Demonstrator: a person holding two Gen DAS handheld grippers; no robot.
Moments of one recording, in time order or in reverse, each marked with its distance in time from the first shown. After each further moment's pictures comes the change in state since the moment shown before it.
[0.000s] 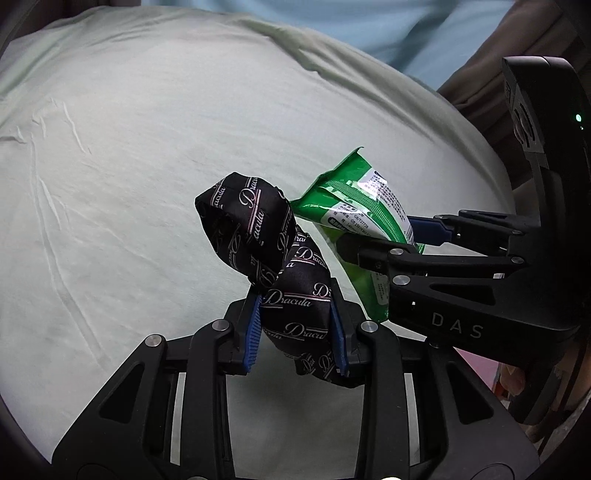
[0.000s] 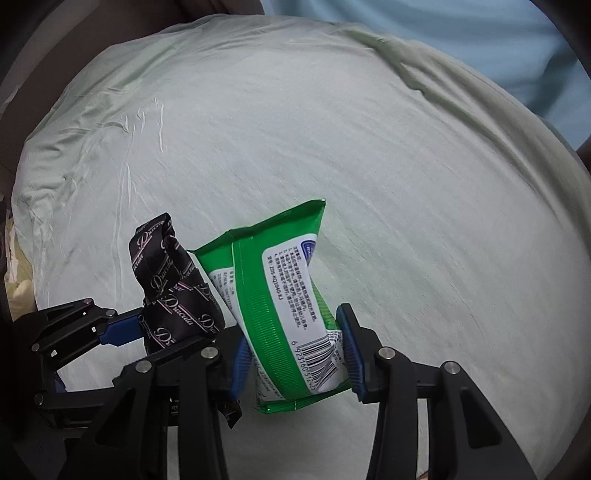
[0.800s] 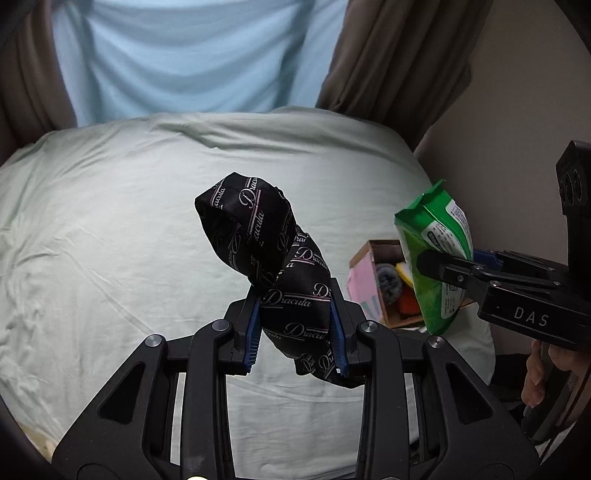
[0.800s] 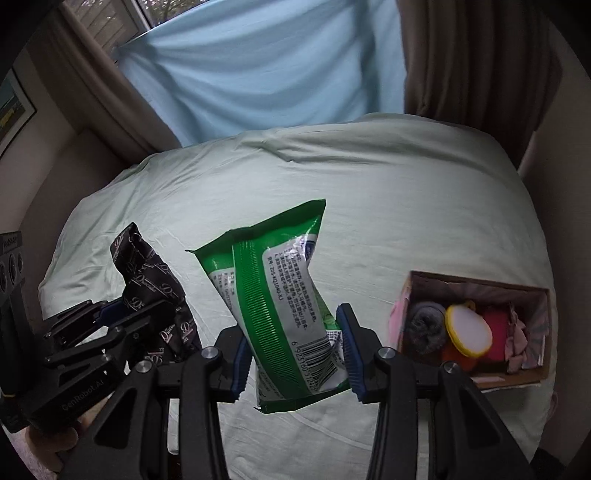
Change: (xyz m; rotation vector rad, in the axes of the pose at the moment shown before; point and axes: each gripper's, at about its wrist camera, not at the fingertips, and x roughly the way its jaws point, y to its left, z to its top) left arm -0.246 -0.119 -0.051 0.396 -0.080 -0.098; right arm -0.278 0.039 -0.175 0.534 -0.321 -0.113
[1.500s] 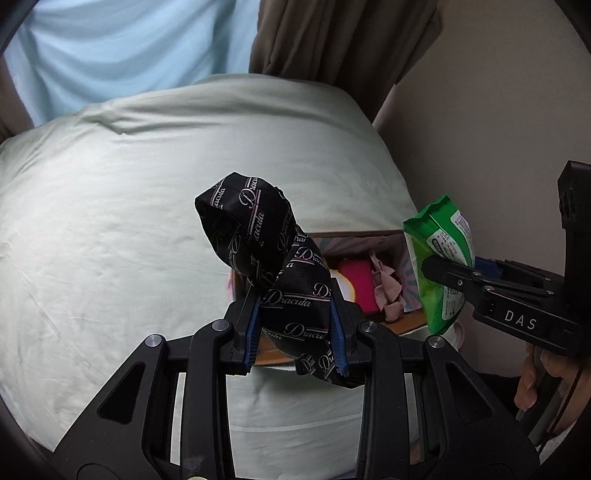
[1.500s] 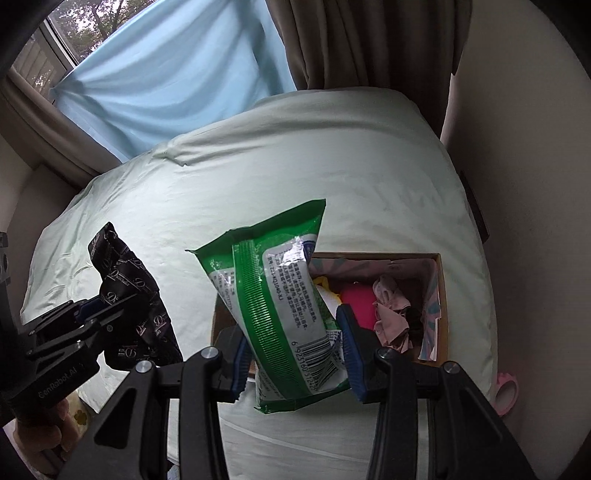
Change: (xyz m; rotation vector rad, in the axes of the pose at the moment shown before) left arm 0.131 -0.219 0.010 0.021 0.125 -0.014; right arm -0.020 -0.246 -0.016 0.122 0.065 -0.071
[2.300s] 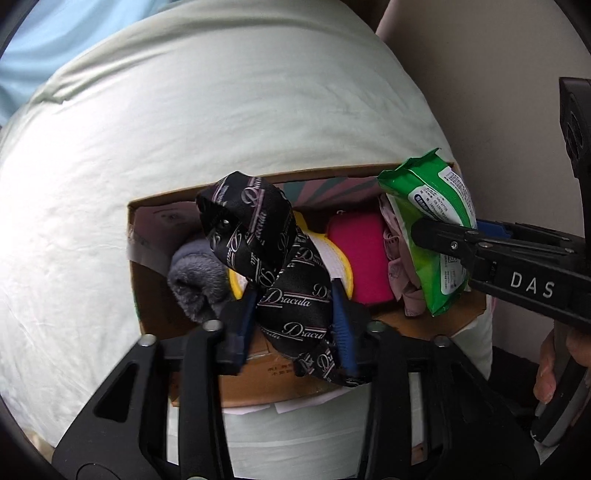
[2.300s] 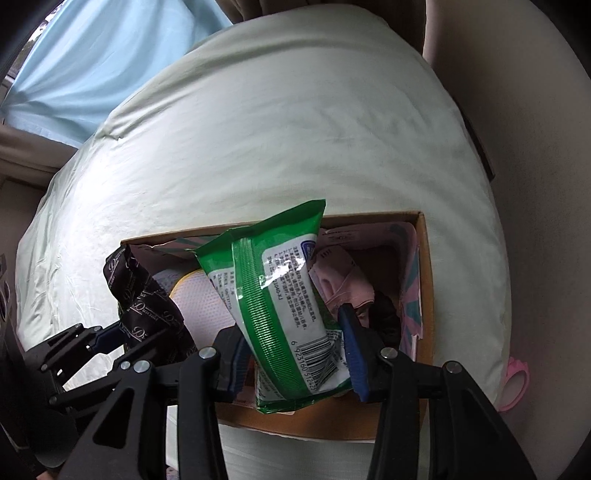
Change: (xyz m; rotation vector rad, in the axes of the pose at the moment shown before) left arm 0.155 -0.039 -0.003 0.092 0.272 0.066; right arm 0.114 -0.100 0.016 0.136 0.251 0.011
